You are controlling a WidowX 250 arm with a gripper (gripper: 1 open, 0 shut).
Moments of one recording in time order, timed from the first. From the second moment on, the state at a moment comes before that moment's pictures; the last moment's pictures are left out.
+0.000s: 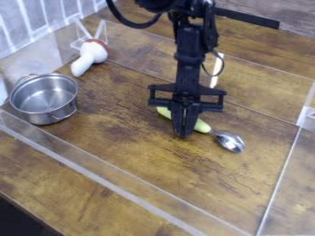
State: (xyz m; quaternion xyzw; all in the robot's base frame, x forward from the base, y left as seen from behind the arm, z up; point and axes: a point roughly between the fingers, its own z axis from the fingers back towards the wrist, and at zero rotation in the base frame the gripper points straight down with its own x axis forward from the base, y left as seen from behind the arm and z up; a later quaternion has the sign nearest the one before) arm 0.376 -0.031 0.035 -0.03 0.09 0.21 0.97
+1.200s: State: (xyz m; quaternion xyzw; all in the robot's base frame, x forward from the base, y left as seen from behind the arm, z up) arm 0.385 -0.040 0.097 -0.09 0.07 0.18 0.98
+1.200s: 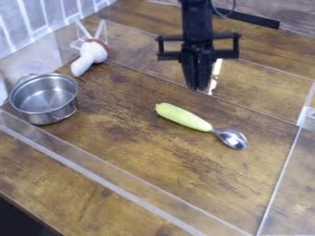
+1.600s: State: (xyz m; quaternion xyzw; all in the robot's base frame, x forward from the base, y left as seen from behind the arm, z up) arm 0.380 -0.055 0.070 -0.08 0.06 0.26 0.96
